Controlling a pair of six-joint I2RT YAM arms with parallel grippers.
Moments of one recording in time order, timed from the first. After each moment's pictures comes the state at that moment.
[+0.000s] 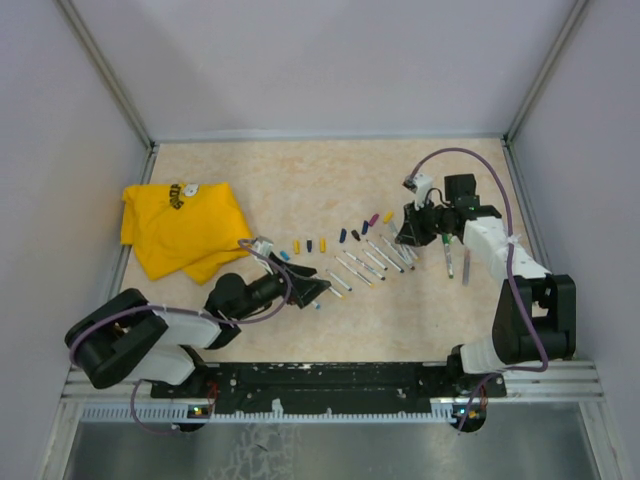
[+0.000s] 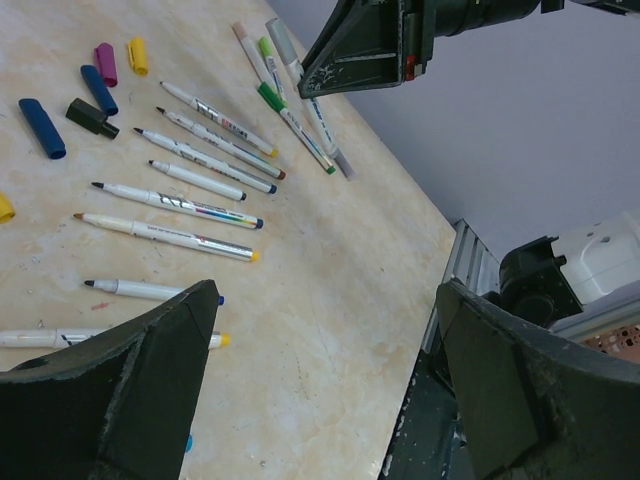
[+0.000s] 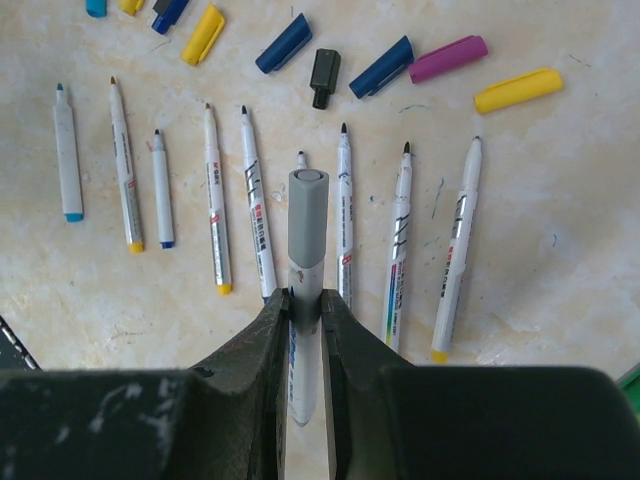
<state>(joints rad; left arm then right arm) -0.80 1.36 0.17 1.26 0.20 -0.71 0.09 1.43 0.98 -0.49 -0.66 -0.31</state>
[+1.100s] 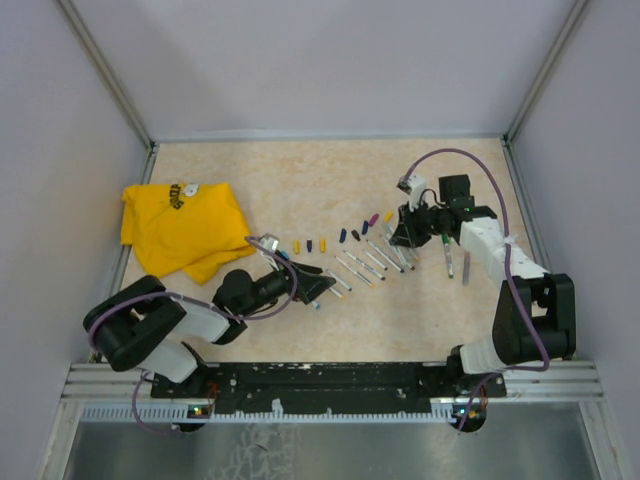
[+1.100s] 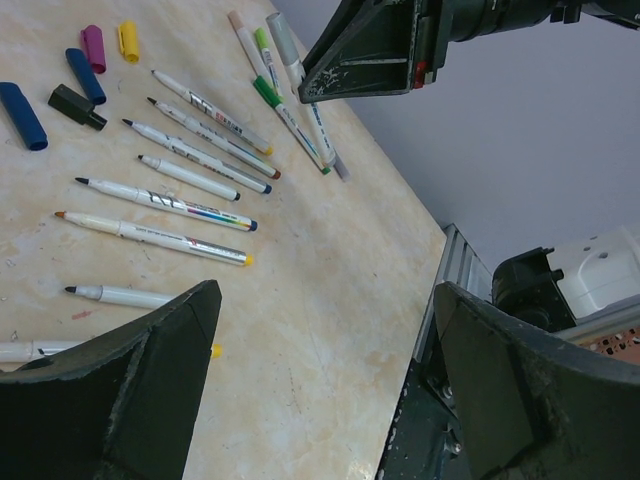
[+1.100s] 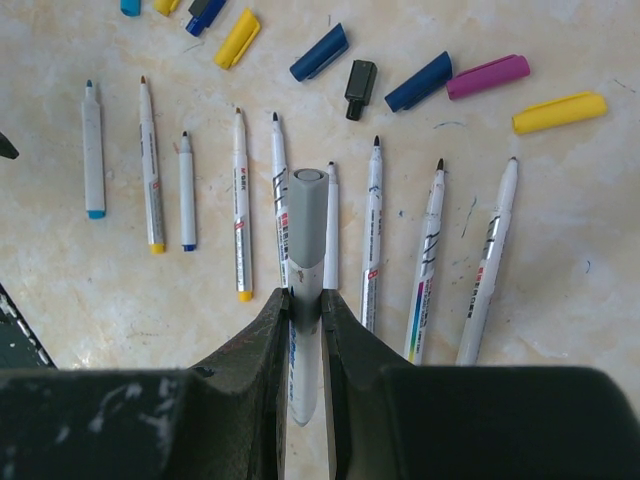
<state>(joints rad) -0.80 1.48 0.21 1.34 0.21 -0.76 0.12 1.43 0.97 -0.48 -0.68 -0.31</state>
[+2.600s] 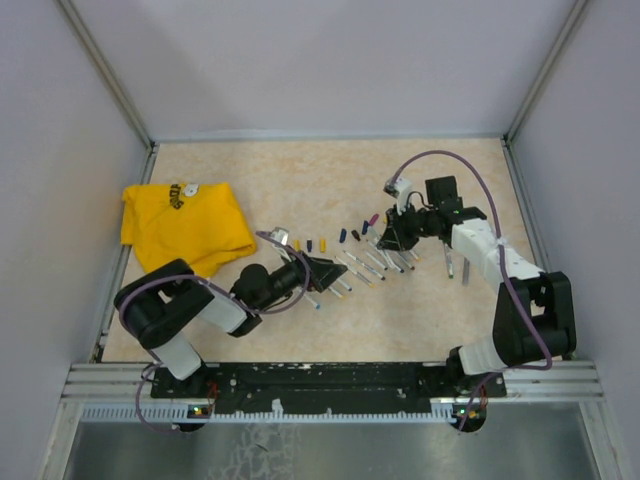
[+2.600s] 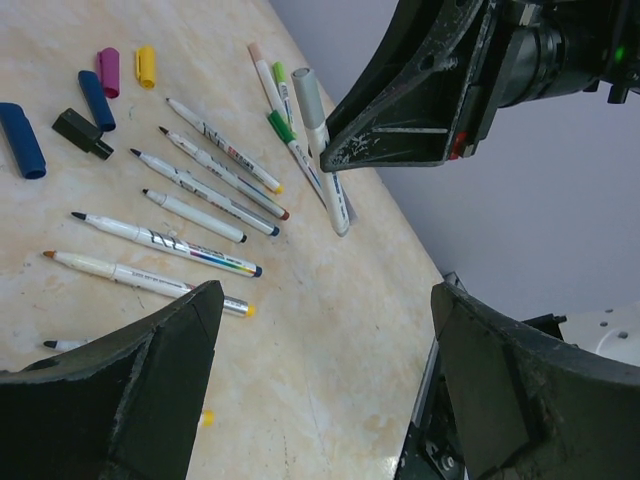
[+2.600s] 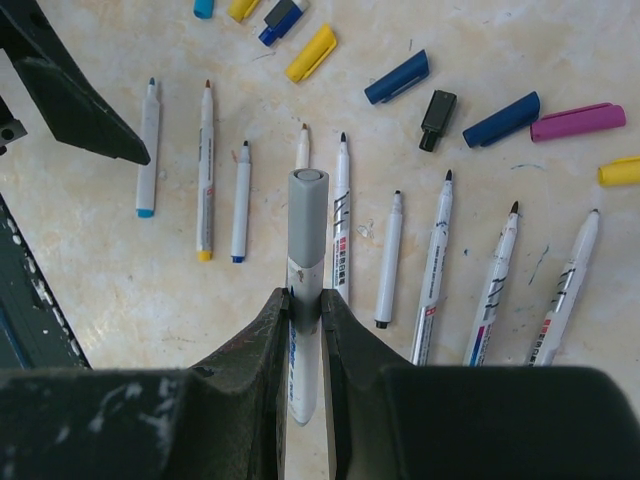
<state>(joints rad) -0.85 1.67 0.32 1.42 0.08 -0.84 0.20 1.43 0.97 -0.45 -0.73 -0.29</state>
